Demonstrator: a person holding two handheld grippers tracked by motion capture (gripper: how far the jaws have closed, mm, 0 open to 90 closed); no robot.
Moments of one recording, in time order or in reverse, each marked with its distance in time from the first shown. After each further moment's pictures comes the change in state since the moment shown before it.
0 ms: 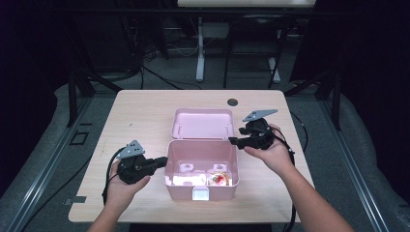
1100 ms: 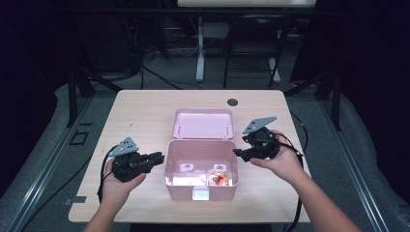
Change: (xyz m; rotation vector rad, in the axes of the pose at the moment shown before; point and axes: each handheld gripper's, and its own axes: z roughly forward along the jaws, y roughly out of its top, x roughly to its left) left arm 0.006 0.004 -0.010 -0.043 0.009 -0.006; right arm 0.018 -0.011 -0.023 0.086 0.012 -0.179
